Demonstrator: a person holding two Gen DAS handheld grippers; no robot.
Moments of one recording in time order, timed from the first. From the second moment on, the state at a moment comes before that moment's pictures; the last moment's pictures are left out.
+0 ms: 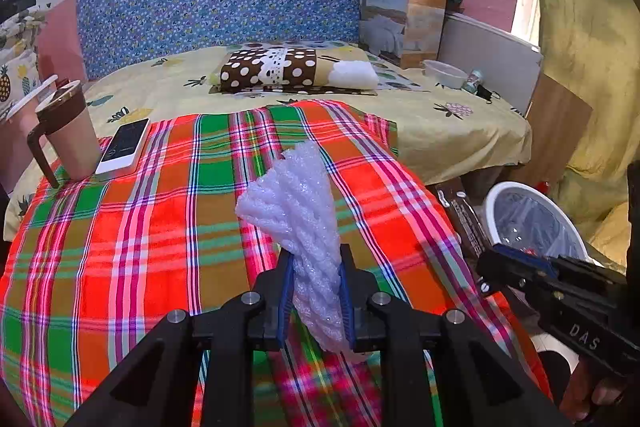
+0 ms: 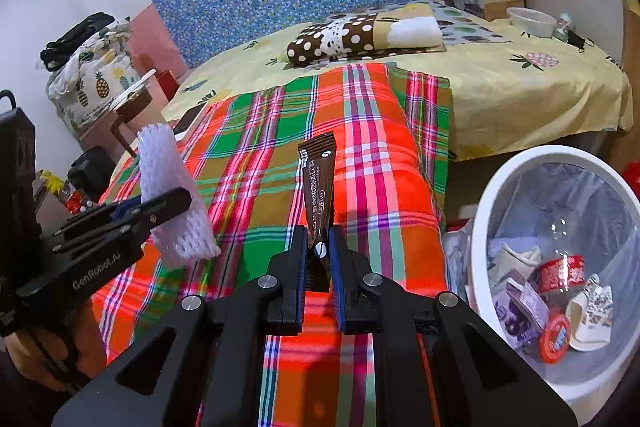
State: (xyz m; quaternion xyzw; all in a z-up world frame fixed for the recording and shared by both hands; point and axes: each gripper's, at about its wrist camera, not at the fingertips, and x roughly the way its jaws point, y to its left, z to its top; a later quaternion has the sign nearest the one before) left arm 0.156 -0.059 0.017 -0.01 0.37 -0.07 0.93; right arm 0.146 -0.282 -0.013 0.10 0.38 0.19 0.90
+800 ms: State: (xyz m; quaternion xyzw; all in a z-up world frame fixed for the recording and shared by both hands) left arm 0.098 -0.078 0.020 -0.03 0.36 -0.11 0.93; right arm 0.114 -0.296 -0.010 0.10 0.38 0.18 0.90
